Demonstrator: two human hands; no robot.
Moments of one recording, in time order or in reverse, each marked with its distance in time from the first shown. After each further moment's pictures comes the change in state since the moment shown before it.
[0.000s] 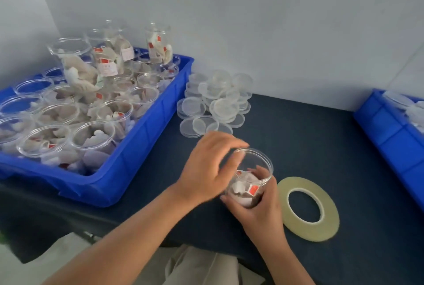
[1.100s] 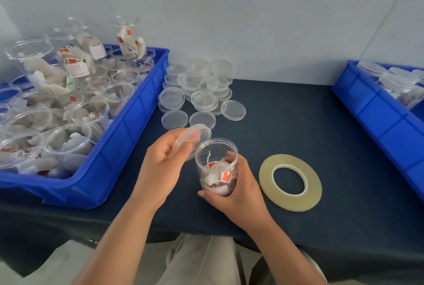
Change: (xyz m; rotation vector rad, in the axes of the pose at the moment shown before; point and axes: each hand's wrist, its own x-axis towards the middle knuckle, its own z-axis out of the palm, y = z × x) left_hand -0.025 0.013 -0.038 -0.394 -0.043 -0.721; right_hand -0.004 -0.008 0.002 -0.136 -0.137 -0.026
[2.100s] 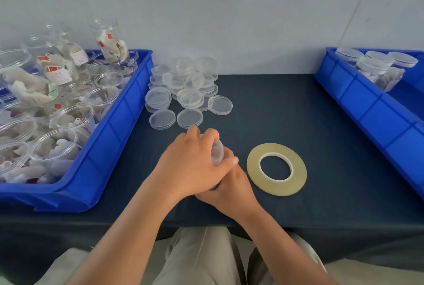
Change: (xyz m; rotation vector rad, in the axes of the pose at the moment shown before) left_hand -0.001 0.055 0.058 1.032 -0.343 0.116; right_hand 0.003 0.009 0.006 -0.095 0.019 -0.086
